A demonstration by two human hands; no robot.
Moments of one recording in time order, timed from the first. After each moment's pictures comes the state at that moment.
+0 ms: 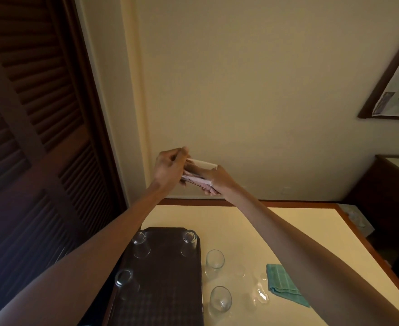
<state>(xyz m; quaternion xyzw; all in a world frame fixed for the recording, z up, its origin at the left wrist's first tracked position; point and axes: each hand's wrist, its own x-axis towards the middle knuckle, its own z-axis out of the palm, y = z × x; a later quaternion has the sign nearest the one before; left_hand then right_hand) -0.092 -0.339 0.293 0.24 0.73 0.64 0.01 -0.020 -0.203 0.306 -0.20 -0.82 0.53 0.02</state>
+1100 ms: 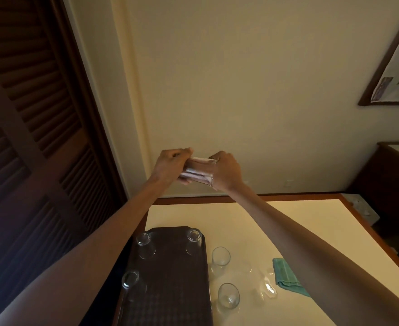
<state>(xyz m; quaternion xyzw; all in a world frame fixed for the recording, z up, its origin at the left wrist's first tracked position) -0.098 -0.336 0.312 0.18 0.76 0.61 0.12 -0.027 -0.189 0.303 -0.20 -0.93 0.27 0.16</state>
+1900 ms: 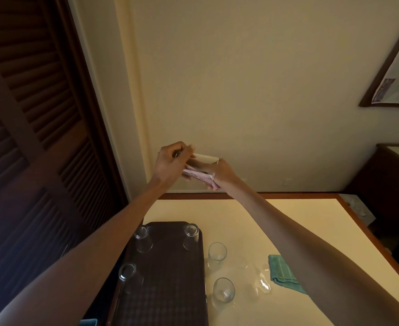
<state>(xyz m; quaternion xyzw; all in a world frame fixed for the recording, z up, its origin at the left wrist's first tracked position) -0.091 -0.340 0.295 0.27 0.72 0.64 0.05 -0.022 -0.196 0.298 -0.22 -0.84 0.50 0.02</state>
